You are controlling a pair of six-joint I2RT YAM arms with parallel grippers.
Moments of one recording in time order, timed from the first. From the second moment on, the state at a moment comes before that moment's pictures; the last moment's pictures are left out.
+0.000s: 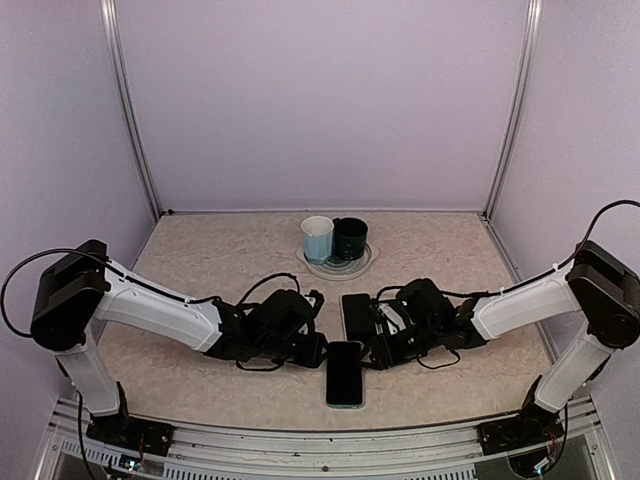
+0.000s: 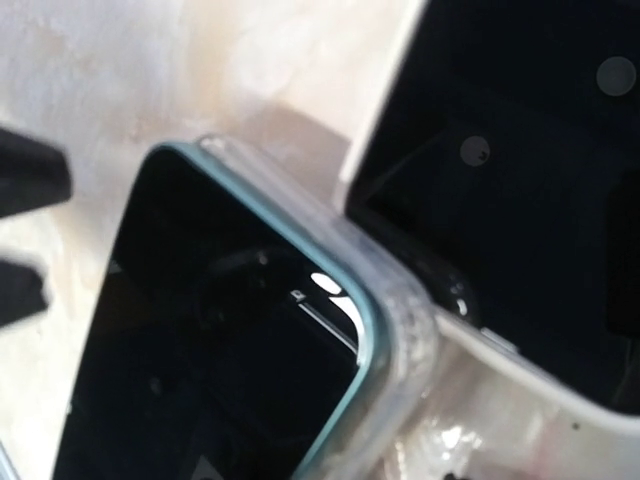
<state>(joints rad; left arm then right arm) -1.13 1.77 0.92 0.05 -0.10 -0.68 0.86 1.60 0.64 0.10 -0.37 0.55</state>
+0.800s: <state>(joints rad) -1.13 1.87 0.96 0.10 -0.05 -0.71 0.85 1.66 0.62 0.27 -0.46 0.62</state>
